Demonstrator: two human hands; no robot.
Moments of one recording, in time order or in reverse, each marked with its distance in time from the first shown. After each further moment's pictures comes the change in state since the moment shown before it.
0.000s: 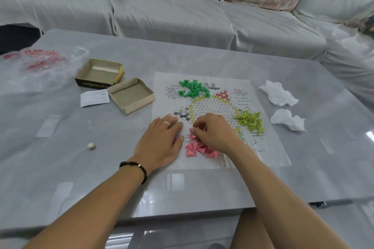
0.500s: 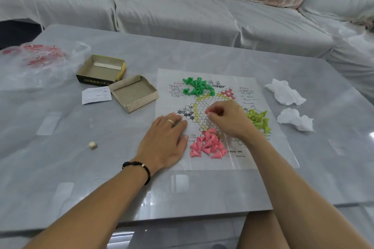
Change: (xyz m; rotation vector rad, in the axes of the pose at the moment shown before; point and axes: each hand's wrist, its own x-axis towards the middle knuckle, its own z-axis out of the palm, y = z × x) left_hand -0.001 0.001 -0.001 0.014 0.008 0.005; right_hand 0.016 0.017 -0.020 0.238 0.039 0.039
